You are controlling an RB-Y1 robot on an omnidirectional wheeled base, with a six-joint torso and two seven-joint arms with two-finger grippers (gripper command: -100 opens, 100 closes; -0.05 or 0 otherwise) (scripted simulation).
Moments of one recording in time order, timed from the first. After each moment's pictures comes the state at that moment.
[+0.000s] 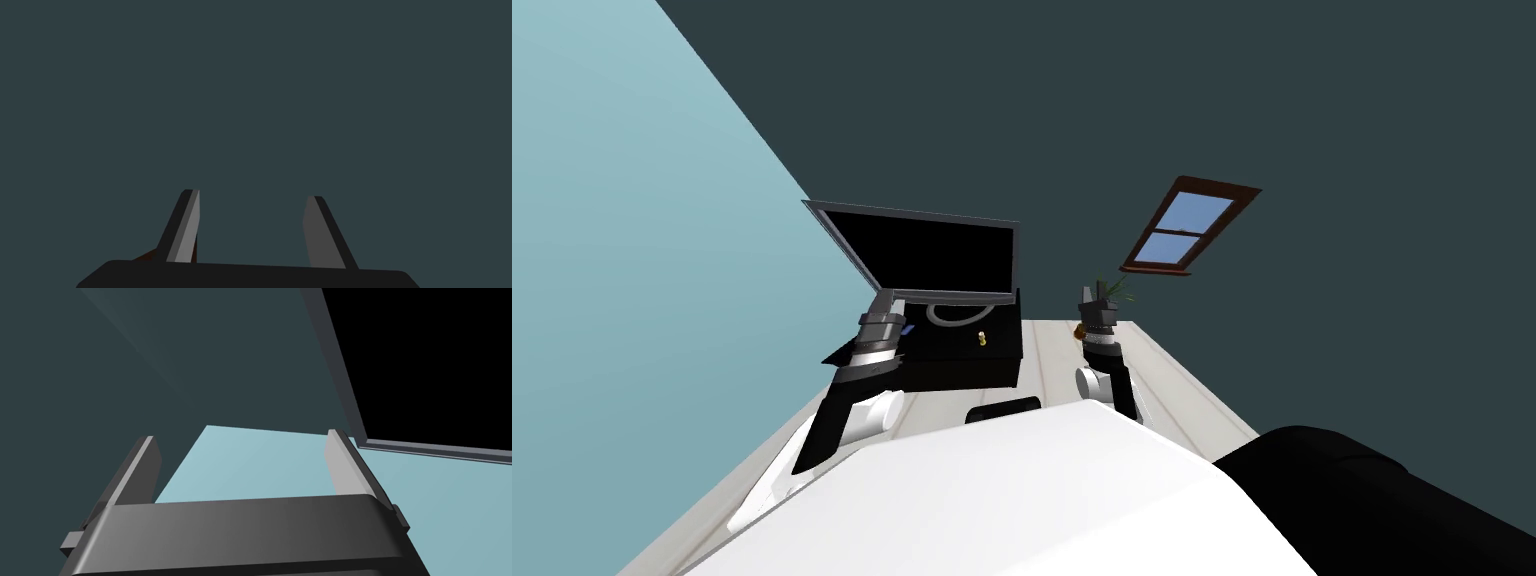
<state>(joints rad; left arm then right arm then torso) 0.39 0.15 0.10 -2.10 0.04 -0.47 -0.21 0.49 -0.01 -0.02 -2.34 0.01 -0.43 -0.08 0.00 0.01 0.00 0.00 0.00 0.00</state>
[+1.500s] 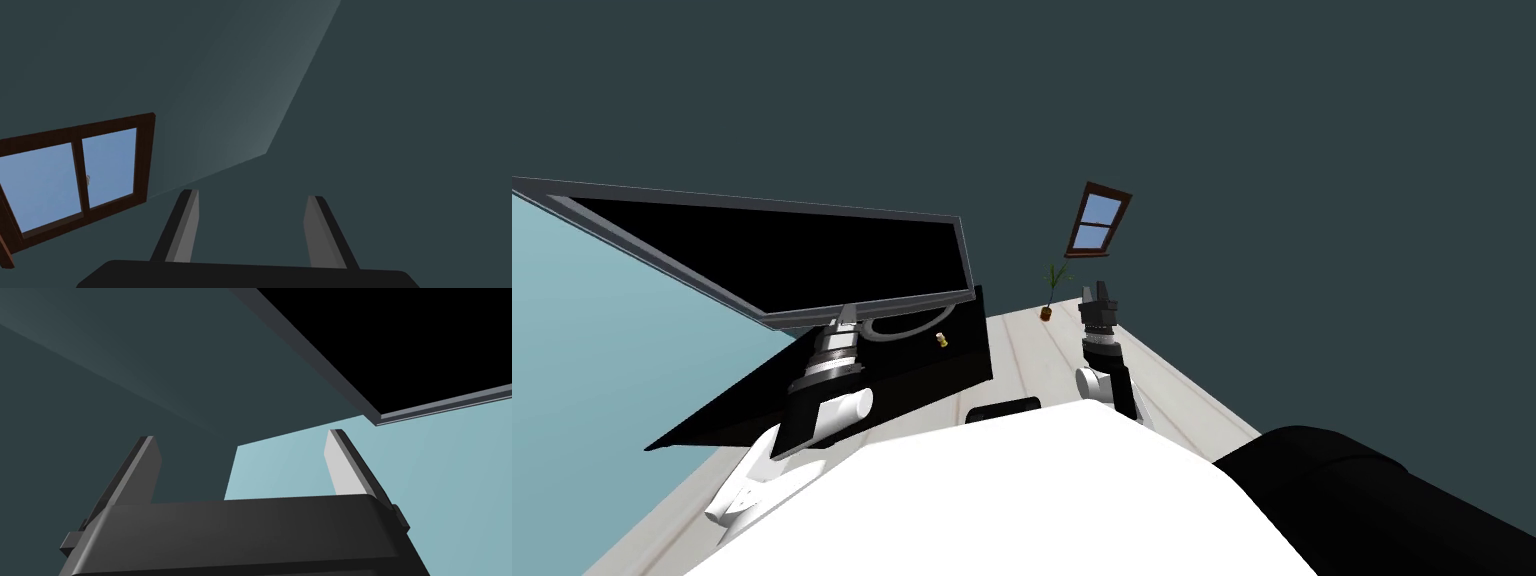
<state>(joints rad) 0.20 0.19 0.43 -1.65 0.11 -0.53 -0.57 0.49 -0.01 -0.02 -2.34 0.01 -0.43 -0.08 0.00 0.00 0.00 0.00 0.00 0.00</state>
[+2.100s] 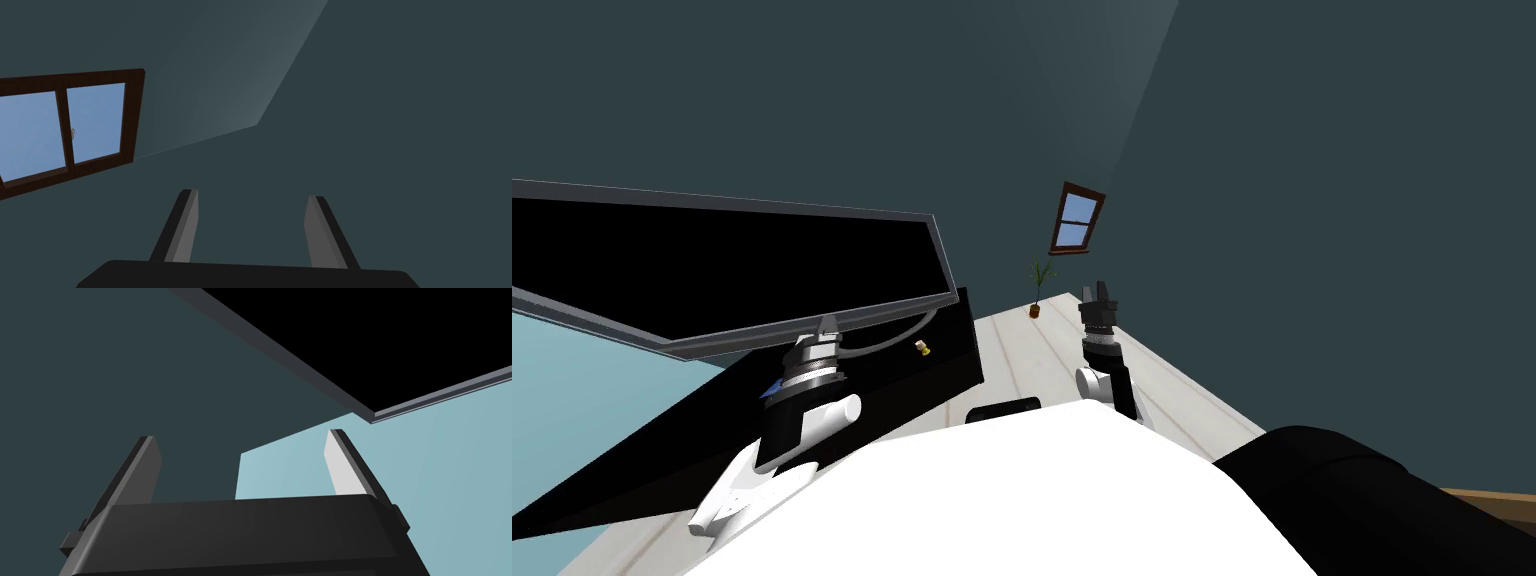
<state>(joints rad) 0.15 0.19 0.55 -1.50 0.13 -0.54 -0.70 0.49 -0.01 -0.02 -2.34 0.01 -0.43 -0.08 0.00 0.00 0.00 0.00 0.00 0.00</state>
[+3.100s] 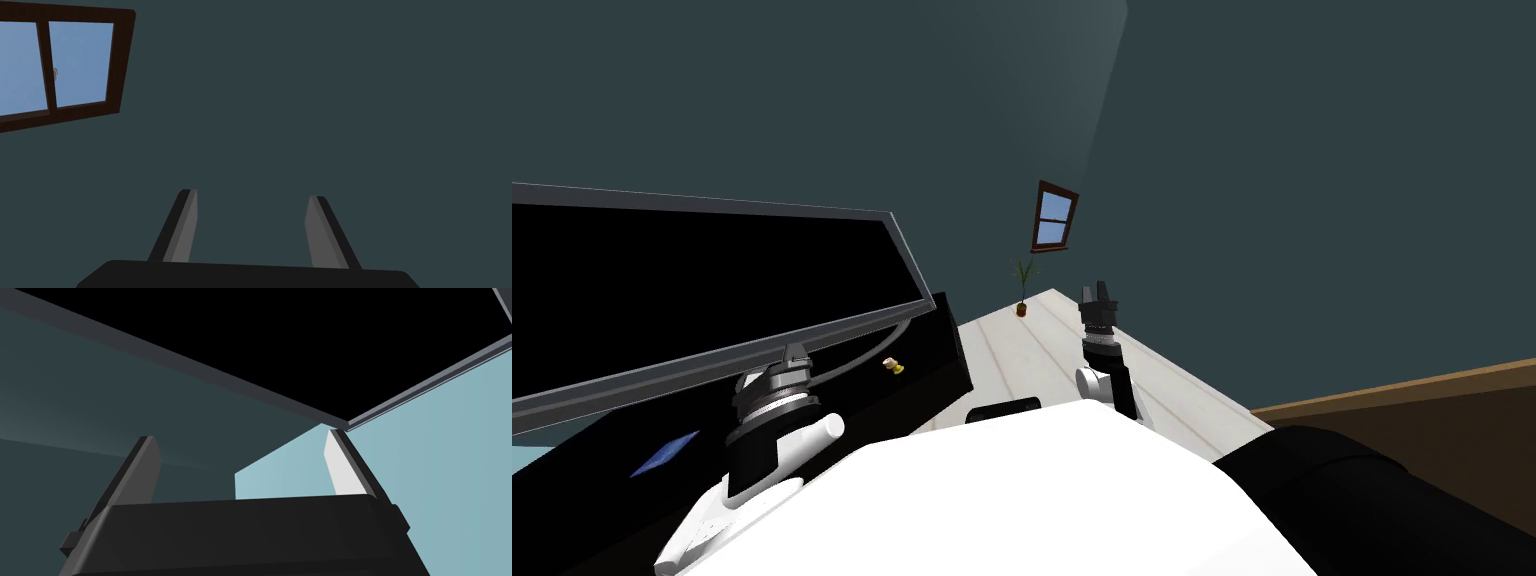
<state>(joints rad) 0.10 0.20 0.72 -1.26 0.15 -0.56 -0.84 0.49 -0.01 -0.02 -2.34 0.01 -0.43 -0.08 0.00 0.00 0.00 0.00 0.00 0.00</state>
